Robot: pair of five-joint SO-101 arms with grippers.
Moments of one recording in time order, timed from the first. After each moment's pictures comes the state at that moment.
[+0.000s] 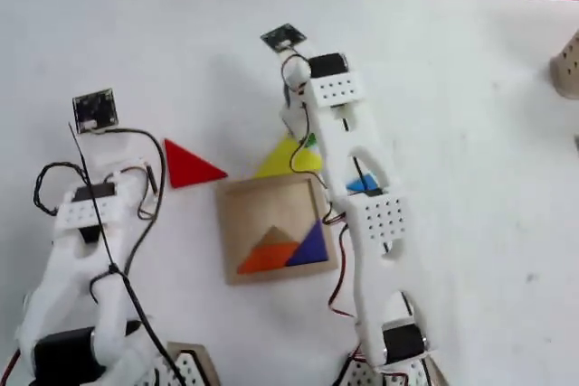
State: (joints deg) left arm -16.2 -20.9 58.5 31.8 6.1; right arm -16.9 57.5 -56.3 86.7 20.9
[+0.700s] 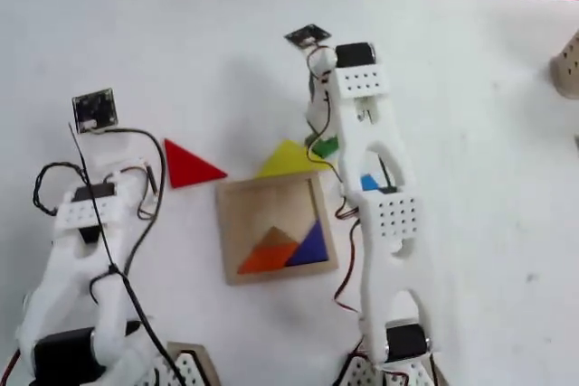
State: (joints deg) left arm -16.2 -20.9 58.5 31.8 6.0; right arm -13.2 54.7 -60.0 98.3 25.4
